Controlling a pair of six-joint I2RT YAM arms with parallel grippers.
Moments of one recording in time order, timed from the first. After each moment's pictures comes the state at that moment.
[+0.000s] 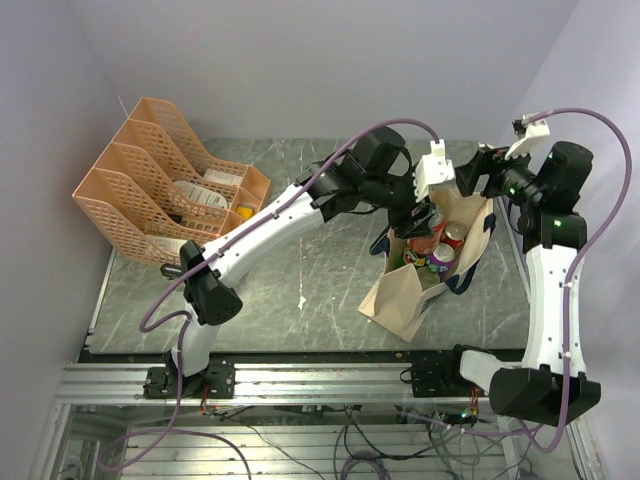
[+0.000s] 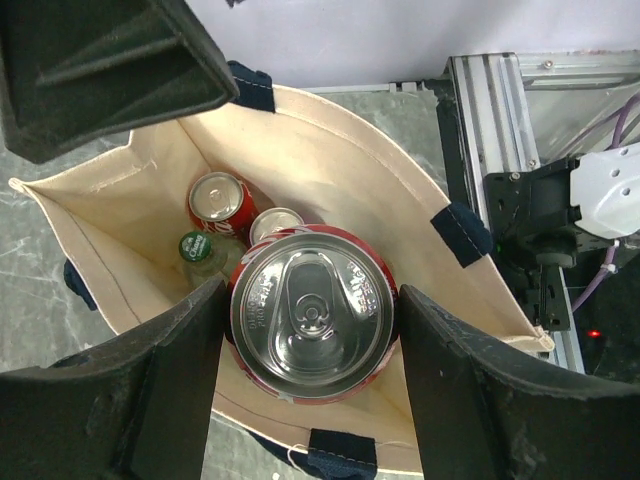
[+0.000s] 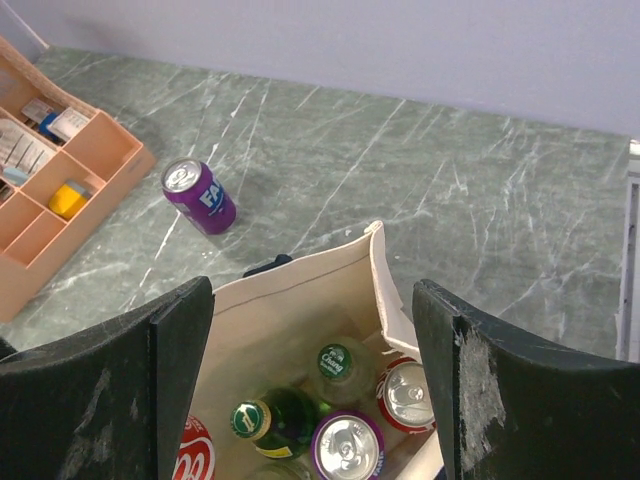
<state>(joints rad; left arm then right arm) -1.00 2.01 2.26 -0.67 0.55 0.29 -0.21 1.14 1.33 -0.48 -0.59 -0.04</state>
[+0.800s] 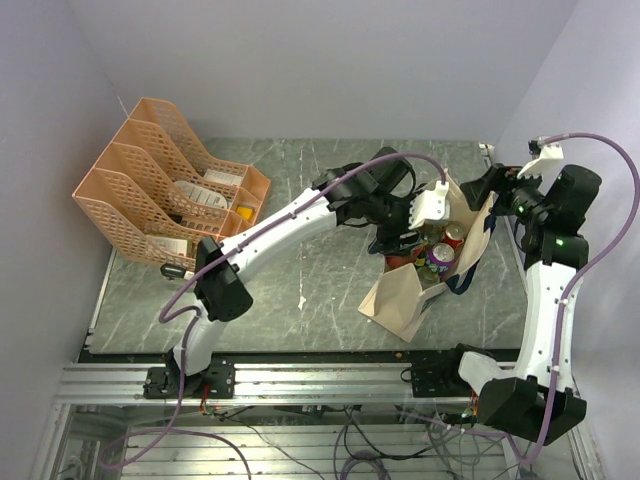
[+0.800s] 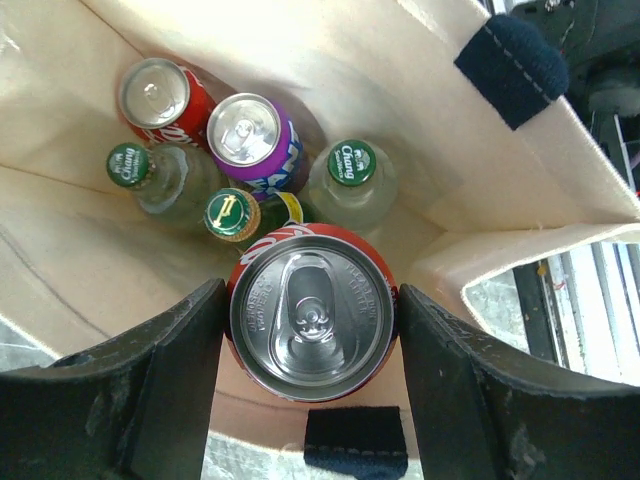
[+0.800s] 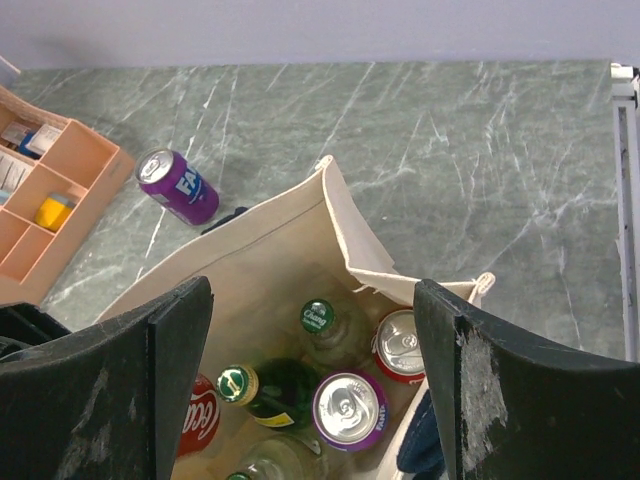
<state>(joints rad) -1.00 2.07 2.22 -0.87 0.53 0.56 -0.33 1.03 1.19 -0.47 -0.61 0.02</state>
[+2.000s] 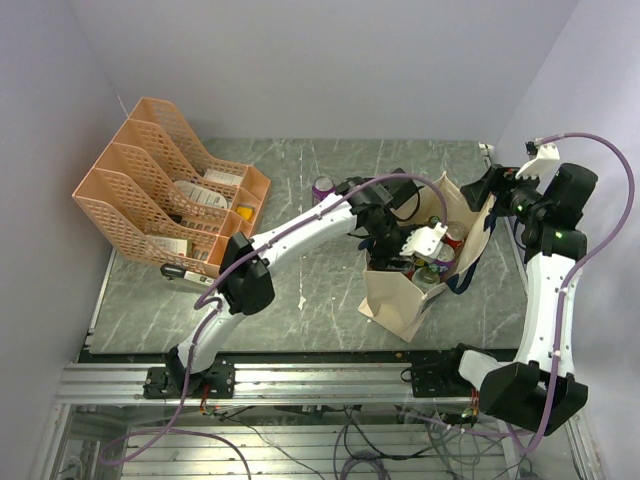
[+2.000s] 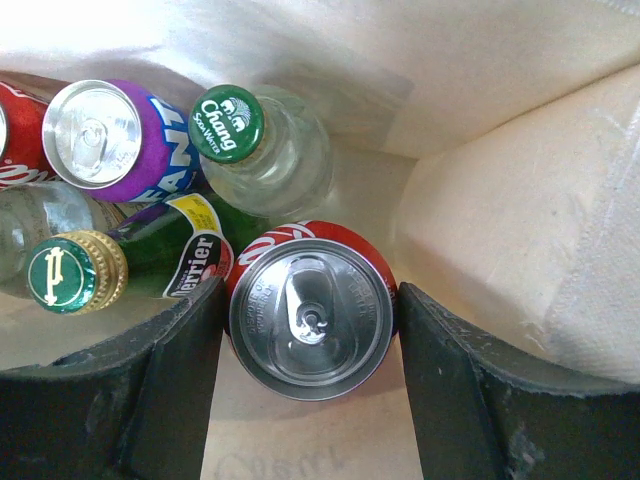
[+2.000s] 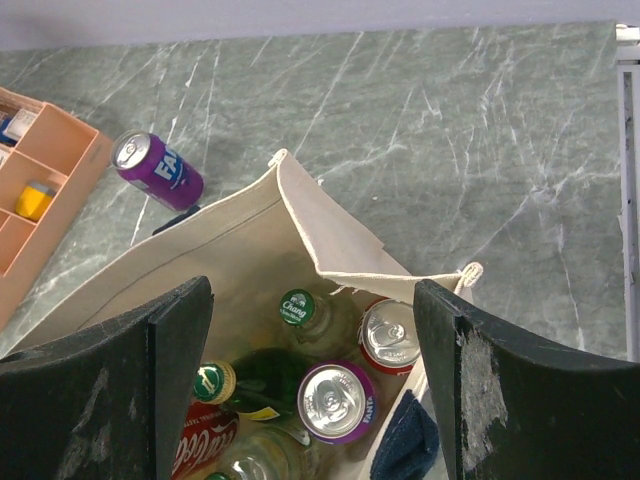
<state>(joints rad) -1.00 2.27 2.32 -1.11 0.68 1.00 -0.36 1.08 1.17 -0.48 -0.61 0.00</state>
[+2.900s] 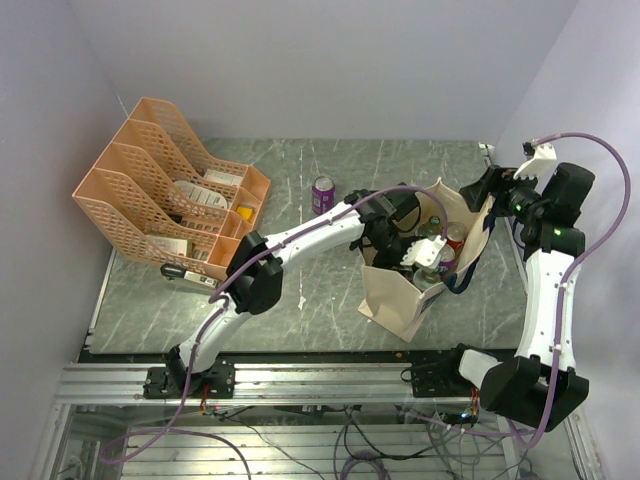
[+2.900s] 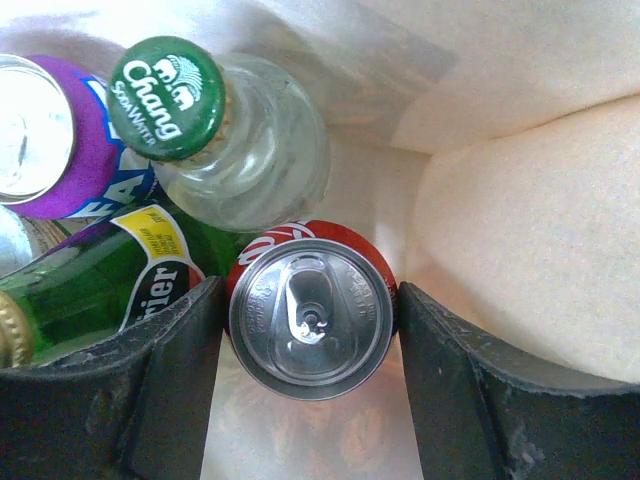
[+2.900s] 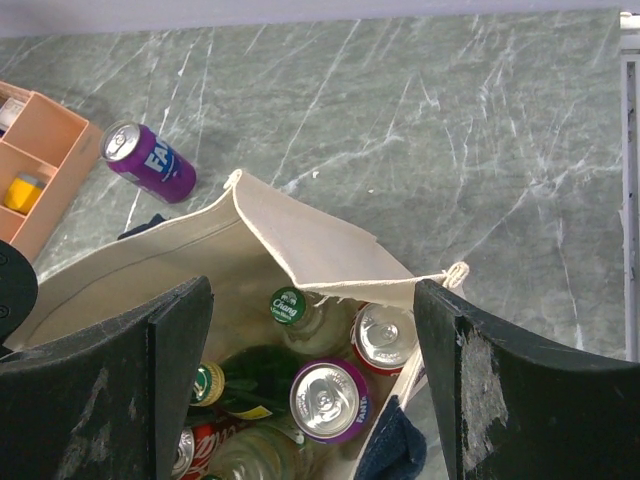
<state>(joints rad) -1.01 2.33 2.25 -1.03 0.67 1.02 -0.36 1.11 1.17 -0.48 -0.61 -0.02</state>
